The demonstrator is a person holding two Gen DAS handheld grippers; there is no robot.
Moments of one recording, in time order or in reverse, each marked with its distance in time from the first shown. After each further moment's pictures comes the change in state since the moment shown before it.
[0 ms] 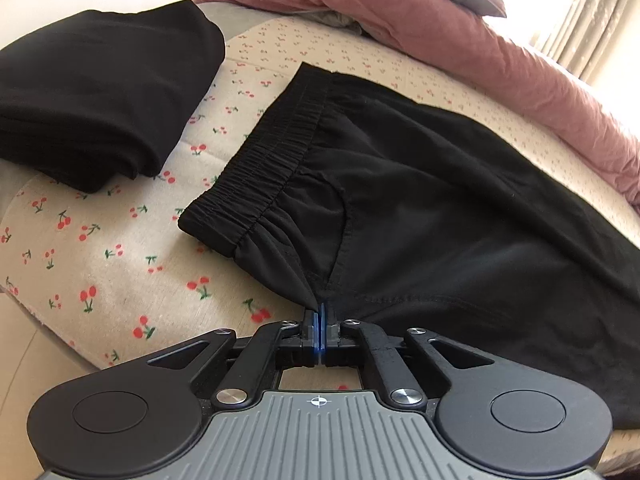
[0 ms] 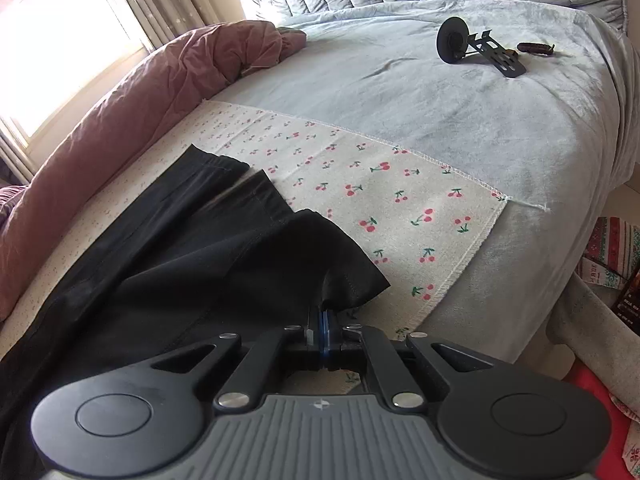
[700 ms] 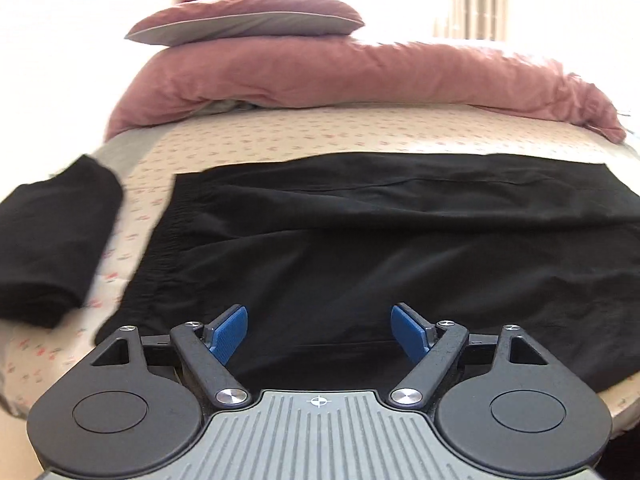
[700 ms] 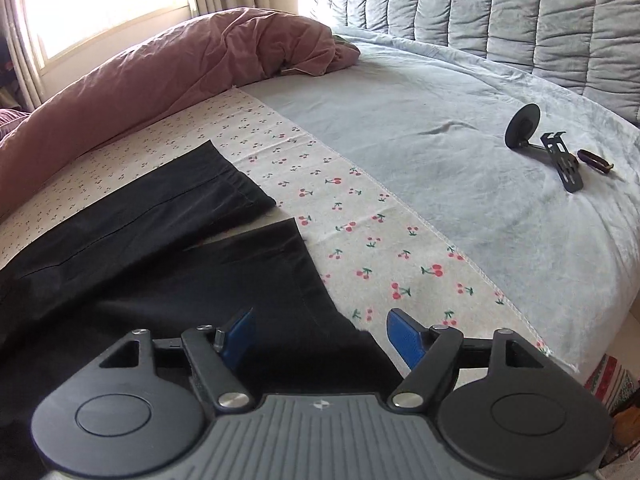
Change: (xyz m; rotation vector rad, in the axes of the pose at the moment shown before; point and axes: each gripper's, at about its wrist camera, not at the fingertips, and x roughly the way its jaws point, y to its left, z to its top) left arm -0.033 -0.146 -0.022 0.397 -0.189 -0.015; right arm 0.050 0.066 0.065 -0.282 -0.035 -0.081
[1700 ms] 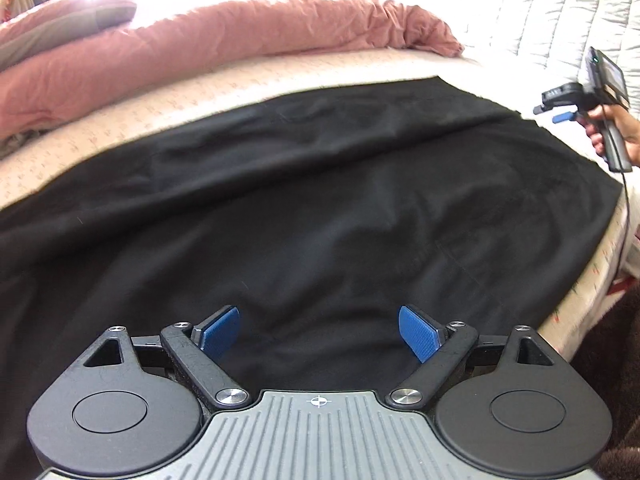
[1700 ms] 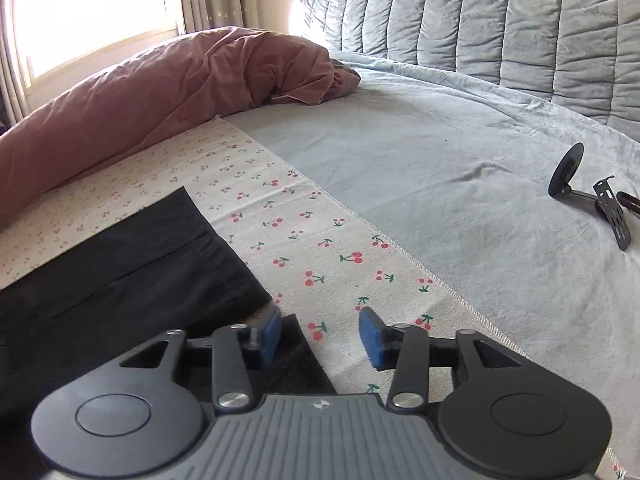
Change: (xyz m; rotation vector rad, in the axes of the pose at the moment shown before) left arm 0.058 -0.117 -0.004 0.301 0.045 -0.369; right arm 0.074 0.015 0.047 0.020 -0.107 -0.011
